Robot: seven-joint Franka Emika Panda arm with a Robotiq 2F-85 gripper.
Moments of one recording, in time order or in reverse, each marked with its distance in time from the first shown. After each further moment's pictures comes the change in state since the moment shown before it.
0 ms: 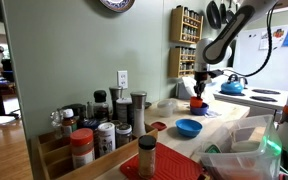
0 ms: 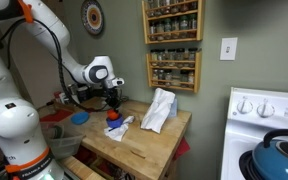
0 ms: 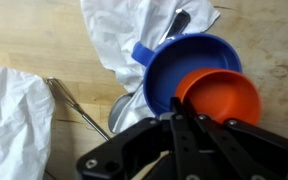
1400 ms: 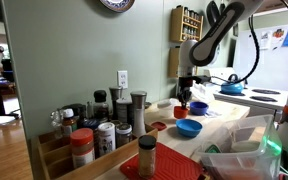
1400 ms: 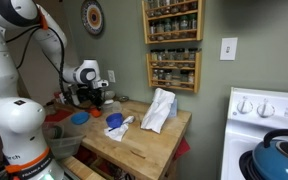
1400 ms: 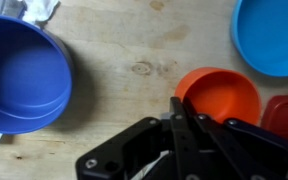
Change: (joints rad) arm 0.218 0.147 0.137 0.104 0.200 -0.002 0.159
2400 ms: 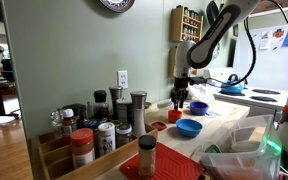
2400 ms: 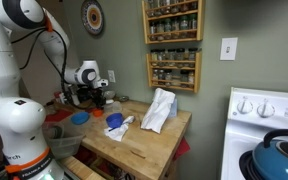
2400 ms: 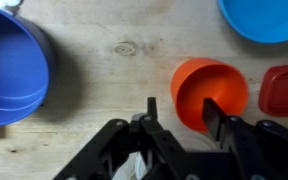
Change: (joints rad) arm 0.009 0.047 0.010 0.043 -0.034 0.051 0.133
